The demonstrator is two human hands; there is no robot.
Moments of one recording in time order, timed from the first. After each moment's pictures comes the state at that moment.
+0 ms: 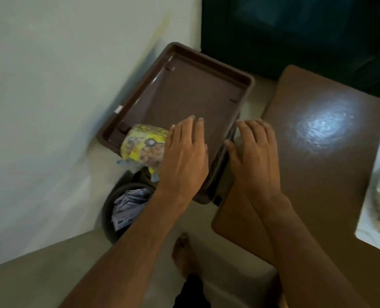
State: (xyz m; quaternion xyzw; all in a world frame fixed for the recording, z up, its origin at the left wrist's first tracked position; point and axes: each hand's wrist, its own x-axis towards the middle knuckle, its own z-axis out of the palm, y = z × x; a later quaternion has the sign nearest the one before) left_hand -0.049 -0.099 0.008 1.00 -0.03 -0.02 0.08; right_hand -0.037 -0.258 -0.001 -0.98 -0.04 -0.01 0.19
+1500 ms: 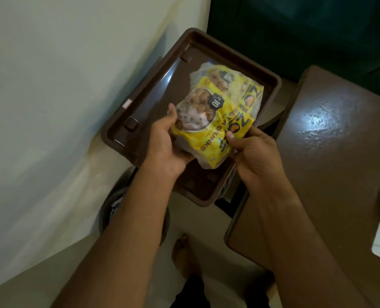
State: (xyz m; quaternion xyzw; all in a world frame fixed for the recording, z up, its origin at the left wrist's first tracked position) left_hand 0.026 -0.030 -0.026 0.34 0.39 -0.17 0.84; right_hand 0.022 -0.199 -0.023 -0.52 0.31 0.16 0.78
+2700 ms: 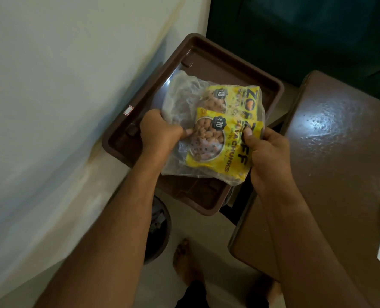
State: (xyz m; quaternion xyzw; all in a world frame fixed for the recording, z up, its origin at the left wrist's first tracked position) left_hand 0.066 0.000 -0.043 0.77 0.35 -0.11 0.52; right_hand 0.032 -0.204 -0.028 -0.62 0.30 0.08 0.72
